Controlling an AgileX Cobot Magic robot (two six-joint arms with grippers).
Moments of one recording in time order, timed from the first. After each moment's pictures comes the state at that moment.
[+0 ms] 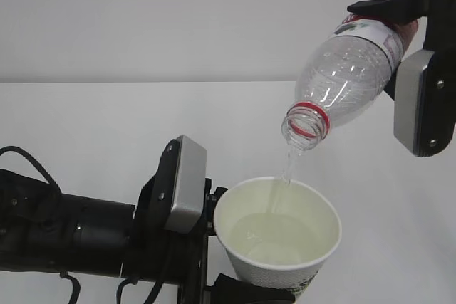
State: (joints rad) left arm -0.72 1.82 -0.61 1.00 -1.02 -0.39; right arm 0.18 1.24 -0.67 -1.03 -0.47 -0.78
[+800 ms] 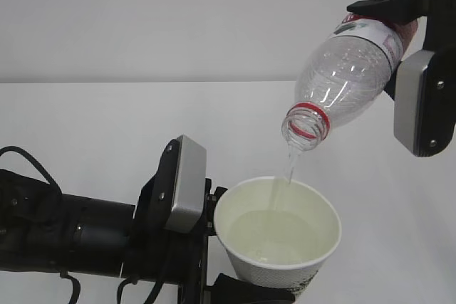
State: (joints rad) left arm -0.72 1.82 -0.61 1.00 -1.02 -0.39; right arm 0.18 1.24 -0.67 -1.03 -0.47 -0.78
